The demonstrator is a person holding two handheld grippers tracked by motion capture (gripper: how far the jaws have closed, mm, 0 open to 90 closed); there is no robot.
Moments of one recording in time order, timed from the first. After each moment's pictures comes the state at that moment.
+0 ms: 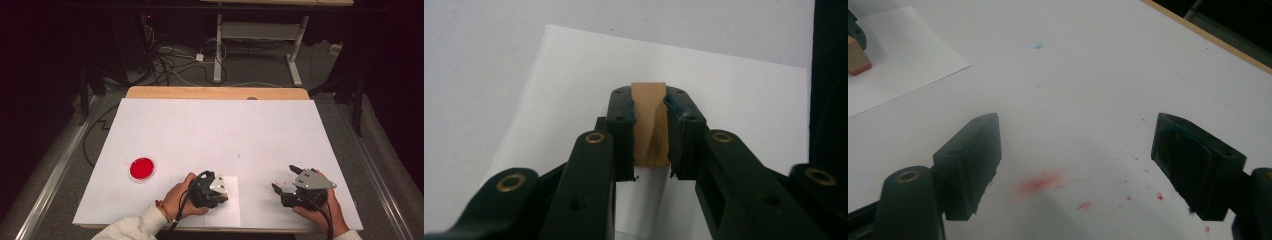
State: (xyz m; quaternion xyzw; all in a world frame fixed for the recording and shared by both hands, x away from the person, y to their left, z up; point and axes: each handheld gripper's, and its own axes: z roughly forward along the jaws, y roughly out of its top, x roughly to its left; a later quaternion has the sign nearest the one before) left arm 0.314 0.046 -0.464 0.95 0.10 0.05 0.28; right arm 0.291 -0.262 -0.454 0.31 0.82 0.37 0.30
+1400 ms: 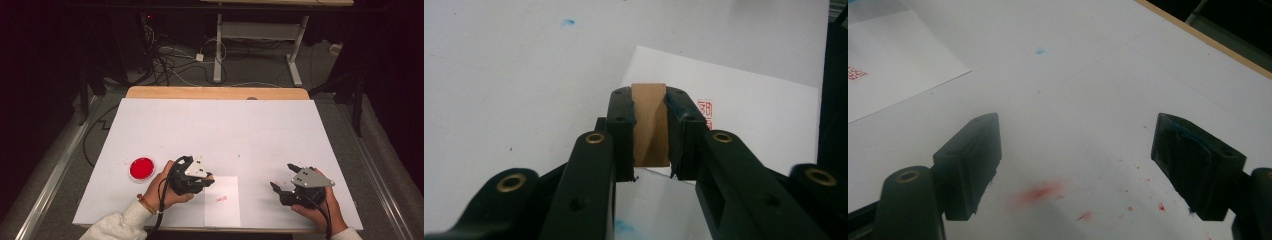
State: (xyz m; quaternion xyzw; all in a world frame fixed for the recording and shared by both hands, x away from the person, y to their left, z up) left arm 0.324 0.096 -0.425 0.93 0.15 0.10 0.33; right arm 0.296 -0.260 -0.452 0.30 0.82 0.37 0.30
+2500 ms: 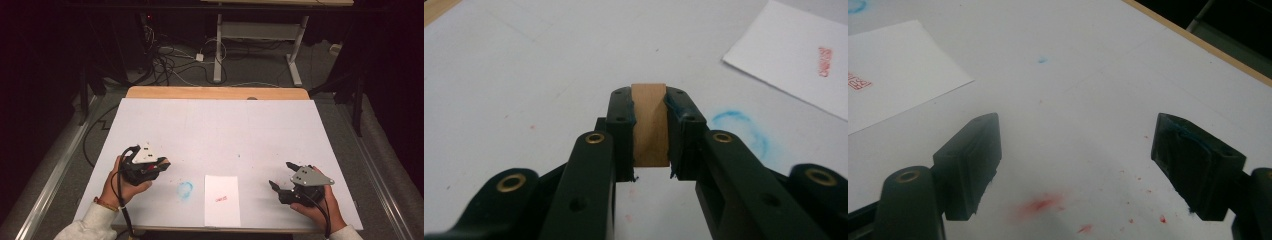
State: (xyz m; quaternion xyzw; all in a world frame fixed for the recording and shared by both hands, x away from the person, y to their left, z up) left arm 0.330 0.214 -0.417 0.88 0.29 0.17 0.33; right arm 0.298 -0.257 -0.449 0.29 0.82 0.38 0.30
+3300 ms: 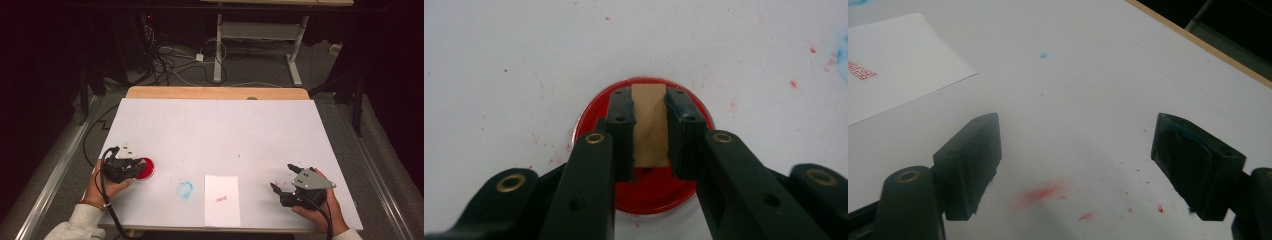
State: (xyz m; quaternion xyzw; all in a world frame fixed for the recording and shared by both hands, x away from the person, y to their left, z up) left arm 0.351 0.269 -0.454 0.87 0.38 0.15 0.27; right arm 0.291 -0.259 -0.450 0.29 0.83 0.38 0.30
